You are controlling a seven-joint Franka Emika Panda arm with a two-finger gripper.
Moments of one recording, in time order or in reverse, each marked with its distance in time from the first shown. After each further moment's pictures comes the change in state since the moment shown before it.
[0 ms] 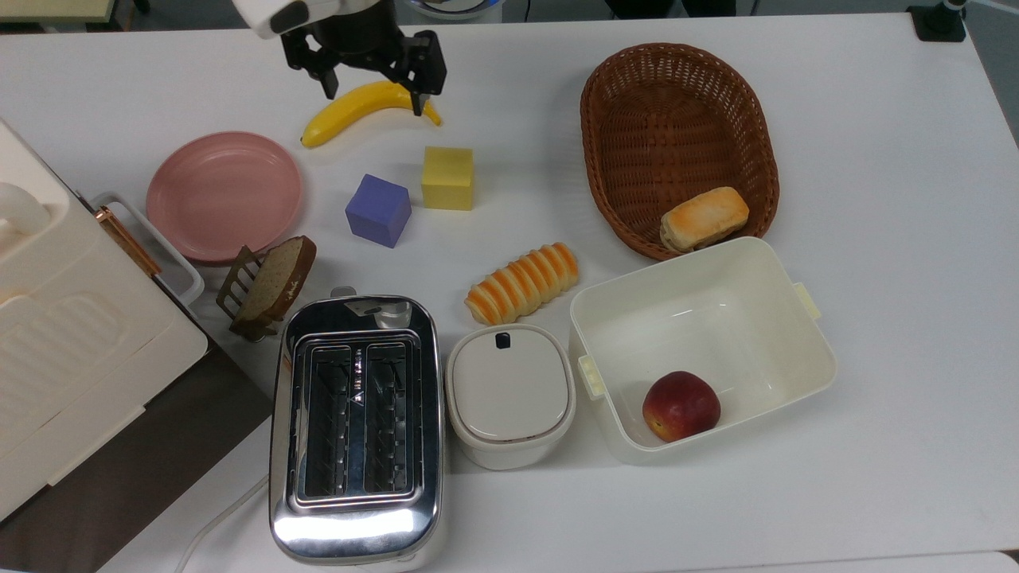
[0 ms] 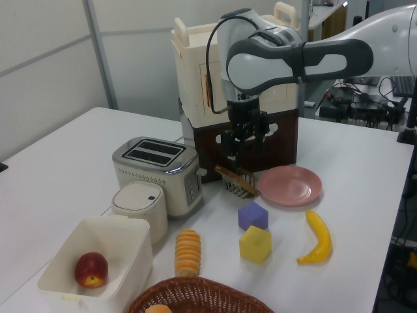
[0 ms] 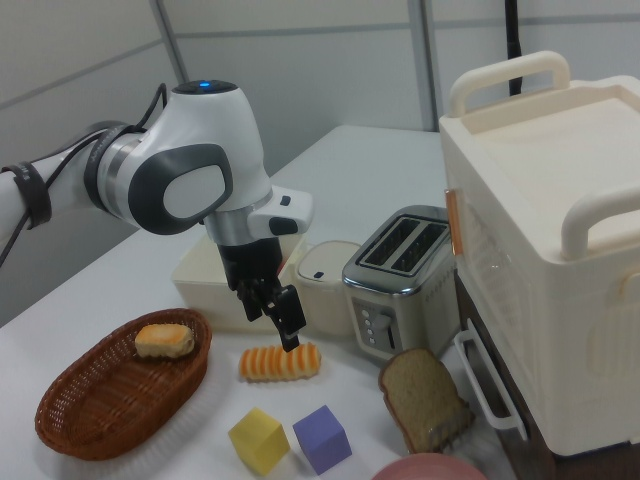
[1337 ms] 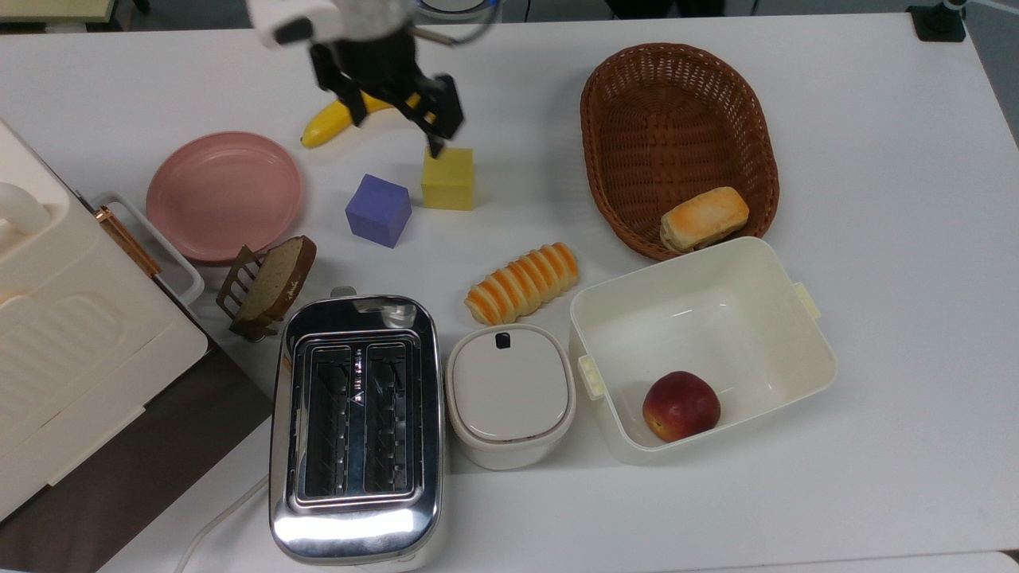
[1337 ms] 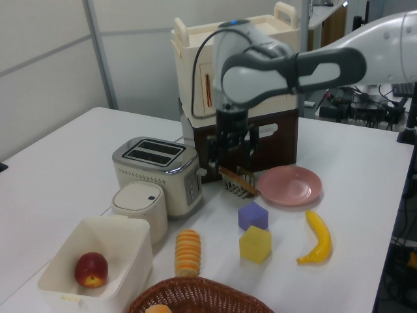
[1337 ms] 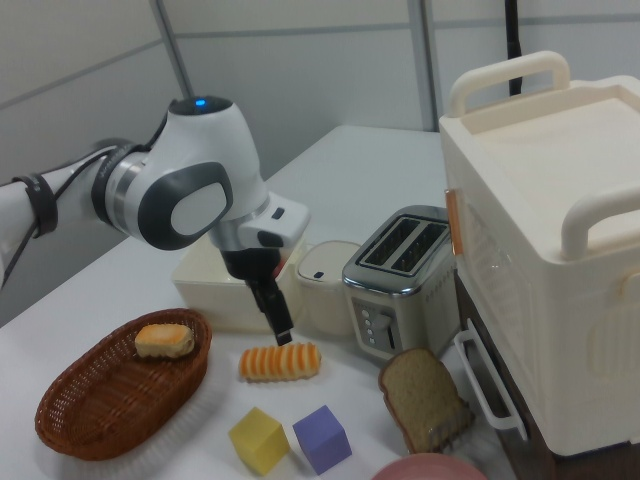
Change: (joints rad) arm 0.037 0.028 0.014 -0.046 0.043 0.160 0.293
